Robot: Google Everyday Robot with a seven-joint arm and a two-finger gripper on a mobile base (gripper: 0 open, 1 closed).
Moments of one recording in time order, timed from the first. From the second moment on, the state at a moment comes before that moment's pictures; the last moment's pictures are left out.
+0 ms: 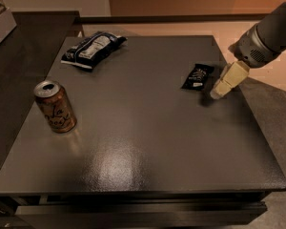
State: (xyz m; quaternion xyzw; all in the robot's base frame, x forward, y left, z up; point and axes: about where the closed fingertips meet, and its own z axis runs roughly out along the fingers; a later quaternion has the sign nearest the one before) arm 0.593 -0.232 0.878 -0.50 0.82 0.07 0.25
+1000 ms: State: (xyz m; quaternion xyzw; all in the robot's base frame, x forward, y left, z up) arm 0.634 -0.213 0.843 -0.47 0.82 0.15 0.29
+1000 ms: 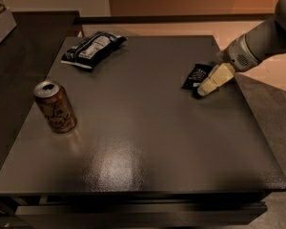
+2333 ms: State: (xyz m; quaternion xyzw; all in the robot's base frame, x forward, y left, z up) arm 0.628 -0.192 0.834 -0.48 0.81 0.17 0.30
